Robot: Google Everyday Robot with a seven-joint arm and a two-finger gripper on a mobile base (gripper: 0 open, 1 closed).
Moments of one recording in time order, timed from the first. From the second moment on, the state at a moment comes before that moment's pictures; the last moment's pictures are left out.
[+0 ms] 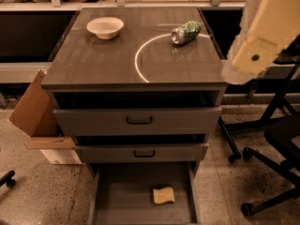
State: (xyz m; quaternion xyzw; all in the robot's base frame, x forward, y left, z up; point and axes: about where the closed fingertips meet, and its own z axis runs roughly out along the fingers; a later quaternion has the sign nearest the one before) arm 0.391 -0.110 1.115 -0.61 0.74 -0.04 0.26
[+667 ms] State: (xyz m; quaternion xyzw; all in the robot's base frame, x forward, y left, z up) arm 0.394 -0.105 1.093 -0.63 0.73 -0.01 0.27
